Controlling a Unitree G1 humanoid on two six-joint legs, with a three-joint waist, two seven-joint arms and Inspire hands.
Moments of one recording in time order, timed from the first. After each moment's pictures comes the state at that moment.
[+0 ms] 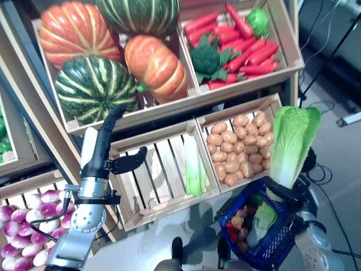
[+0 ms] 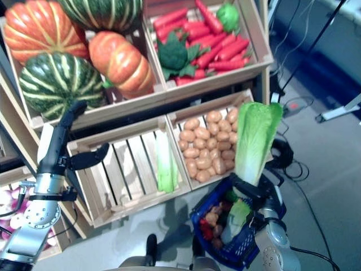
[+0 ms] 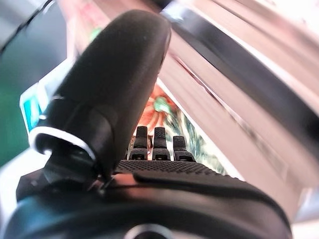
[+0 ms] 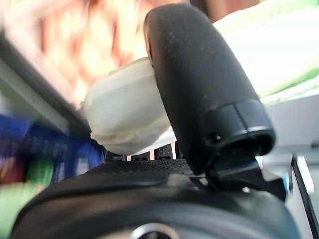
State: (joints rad) left arm 0.07 0.72 -0.03 -0.14 0.26 -0.26 0.39; right arm 0.16 -0.46 -0.04 0.14 0.71 -0.07 -0.37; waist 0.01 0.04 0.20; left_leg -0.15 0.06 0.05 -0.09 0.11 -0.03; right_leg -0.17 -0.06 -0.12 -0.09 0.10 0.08
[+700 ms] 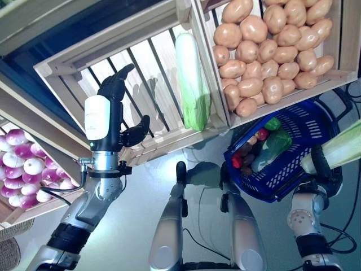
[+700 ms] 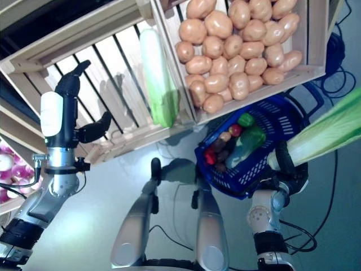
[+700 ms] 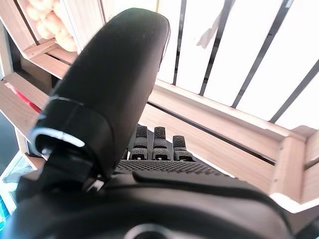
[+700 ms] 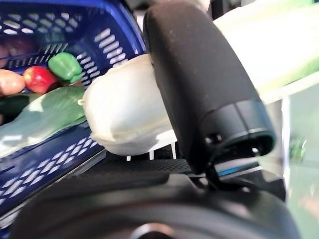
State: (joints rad) left arm -0.25 0.71 -0.24 0.02 0.40 -0.22 0.71; right arm -0.22 -0.34 -0.08 0.44 1.23 -0.53 -0.61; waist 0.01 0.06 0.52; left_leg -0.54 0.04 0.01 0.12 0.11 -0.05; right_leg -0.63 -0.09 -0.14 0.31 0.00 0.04
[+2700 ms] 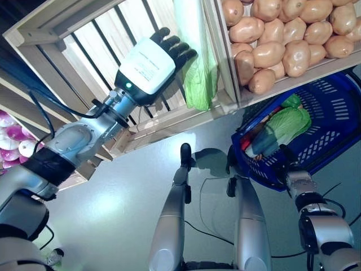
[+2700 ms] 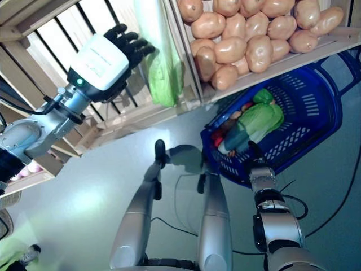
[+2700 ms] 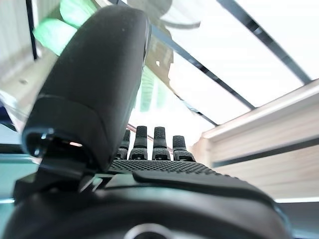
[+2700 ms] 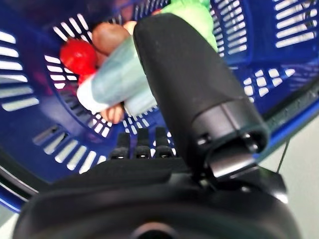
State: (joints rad) left arm -0.99 1.05 -0.84 0.27 0.84 -0.11 0.54; right arm -0.66 -0.44 -0.07 1.14 1.53 -0.04 -0.40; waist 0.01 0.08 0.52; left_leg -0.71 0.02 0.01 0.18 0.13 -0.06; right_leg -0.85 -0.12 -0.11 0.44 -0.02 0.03
